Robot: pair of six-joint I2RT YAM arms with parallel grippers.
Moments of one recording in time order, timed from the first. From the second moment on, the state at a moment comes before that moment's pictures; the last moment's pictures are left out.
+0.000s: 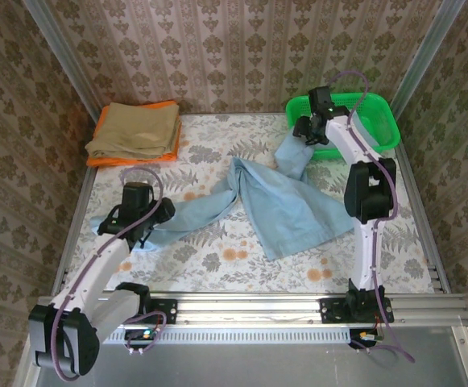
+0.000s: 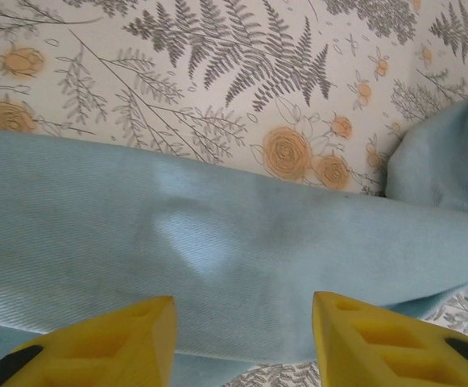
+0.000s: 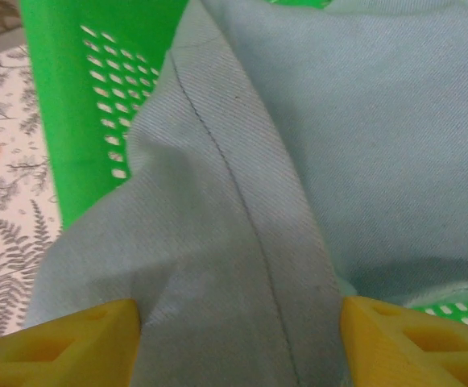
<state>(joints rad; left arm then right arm) -0.25 0.95 0.62 -0.49 0.04 -0.55 0.11 2.23 2.02 -0.79 0.06 0.40</state>
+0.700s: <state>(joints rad) -0.28 0.98 0.62 -0.44 0.07 -0.55 0.08 2.36 2.24 -0.88 -0.13 0.38</state>
